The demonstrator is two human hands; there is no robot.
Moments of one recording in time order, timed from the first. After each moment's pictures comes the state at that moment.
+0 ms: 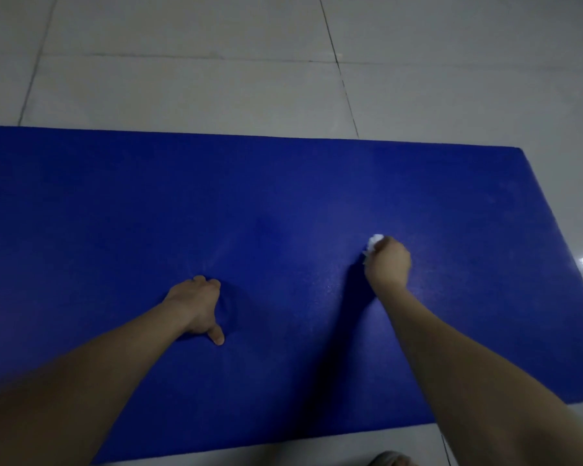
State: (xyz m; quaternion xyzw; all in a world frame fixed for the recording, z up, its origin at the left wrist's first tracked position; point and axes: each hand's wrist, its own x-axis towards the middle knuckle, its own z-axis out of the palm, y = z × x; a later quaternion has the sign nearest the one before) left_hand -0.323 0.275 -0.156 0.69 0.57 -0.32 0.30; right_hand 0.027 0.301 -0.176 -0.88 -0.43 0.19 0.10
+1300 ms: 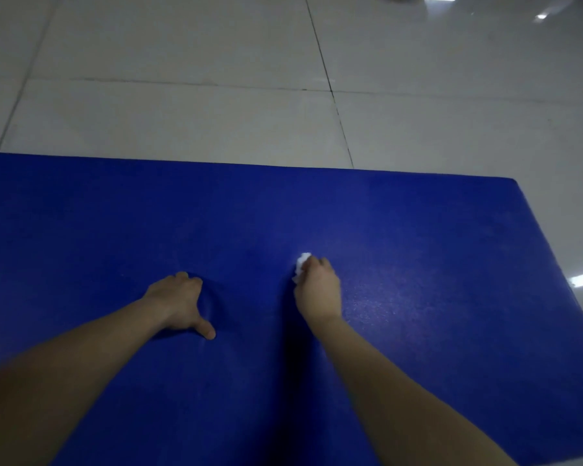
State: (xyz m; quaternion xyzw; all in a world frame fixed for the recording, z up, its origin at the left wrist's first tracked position) left_hand -0.330 0.347 -0.151 0.69 0.60 -0.28 0.30; right_hand -0.074 0.325 -0.183 -0.77 -0.58 0.23 0.12
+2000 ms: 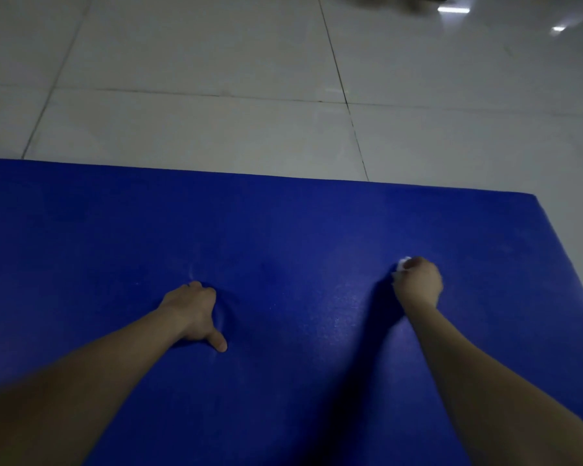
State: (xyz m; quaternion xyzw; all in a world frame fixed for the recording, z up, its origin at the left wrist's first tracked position) left_hand -0.328 0.350 -0.156 0.68 0.61 -0.28 0.31; right_hand 0.081 0.372 -0.190 -0.90 -0.39 0.16 0.12
